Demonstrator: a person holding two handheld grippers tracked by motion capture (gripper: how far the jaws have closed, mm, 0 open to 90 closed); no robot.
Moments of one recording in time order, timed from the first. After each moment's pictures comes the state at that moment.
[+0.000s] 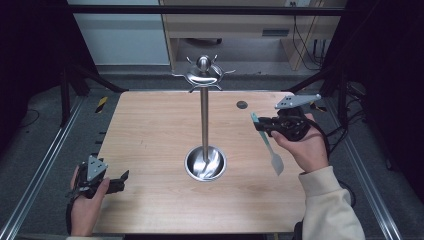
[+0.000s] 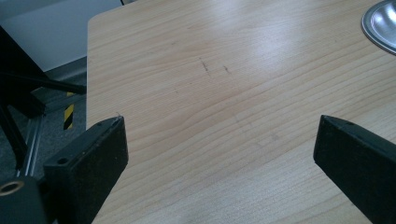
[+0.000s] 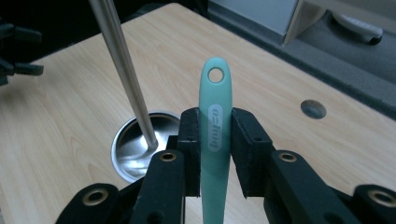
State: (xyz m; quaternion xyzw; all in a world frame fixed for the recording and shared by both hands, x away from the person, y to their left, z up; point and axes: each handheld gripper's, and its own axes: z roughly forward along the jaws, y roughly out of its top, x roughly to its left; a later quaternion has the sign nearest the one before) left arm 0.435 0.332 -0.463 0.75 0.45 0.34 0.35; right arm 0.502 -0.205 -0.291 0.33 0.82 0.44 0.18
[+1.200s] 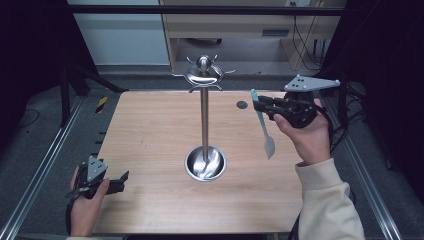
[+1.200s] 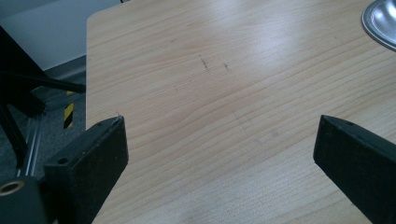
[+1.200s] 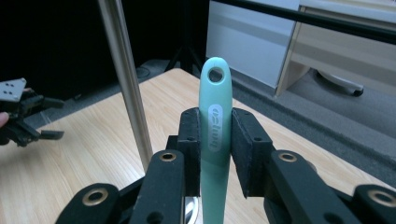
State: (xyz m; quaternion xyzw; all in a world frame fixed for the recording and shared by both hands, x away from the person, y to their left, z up) left arm 0.434 0.332 -0.464 0.75 0.45 0.34 0.35; right arm 0.491 -0.198 -0.238 0.31 0.77 0.52 0.21
